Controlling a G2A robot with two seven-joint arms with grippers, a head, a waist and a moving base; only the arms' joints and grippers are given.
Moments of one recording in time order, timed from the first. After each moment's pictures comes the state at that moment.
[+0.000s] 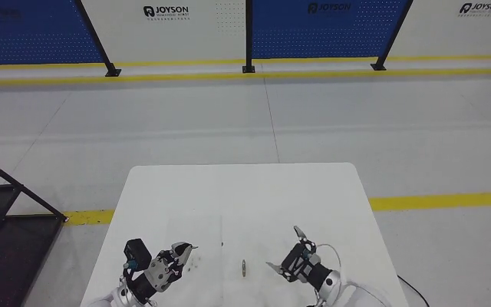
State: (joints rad) left arm 2.18 -1.10 -1.63 -1.88 1.19 -0.73 0.30; right arm -2.00 -1.15 1.22 -1.98 -1.66 -0.38 0.05
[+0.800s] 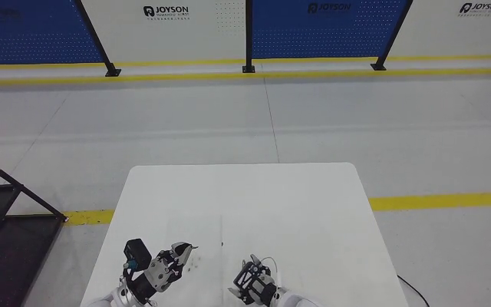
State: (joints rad) left arm 2.18 -1.10 -1.63 -1.88 1.19 -0.73 0.30; right arm -1.73 -1.25 0.81 -1.60 -1.52 -0.12 0.15
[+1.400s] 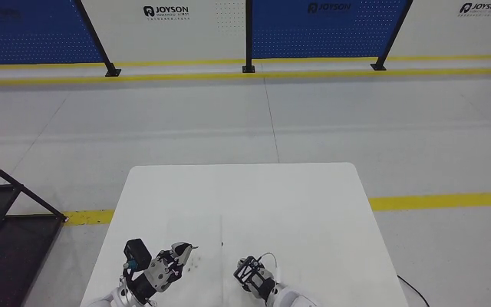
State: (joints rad) left arm 2.18 -1.10 -1.63 -1.88 1.19 -0.73 0.30; right arm -1.70 -1.26 0.79 -1.56 -1.50 -0.05 0.10
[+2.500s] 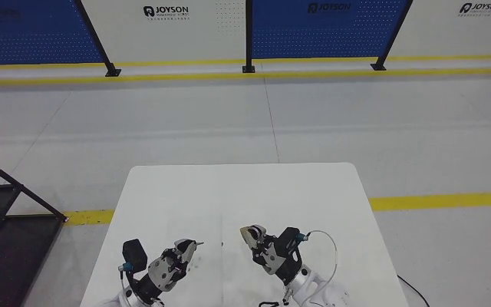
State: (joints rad) left arm 2.17 -1.11 -1.56 -1.89 1.12 -0.73 0.41; right arm -1.81 -1.21 1.01 -1.84 -1.12 -0.28 -0.15
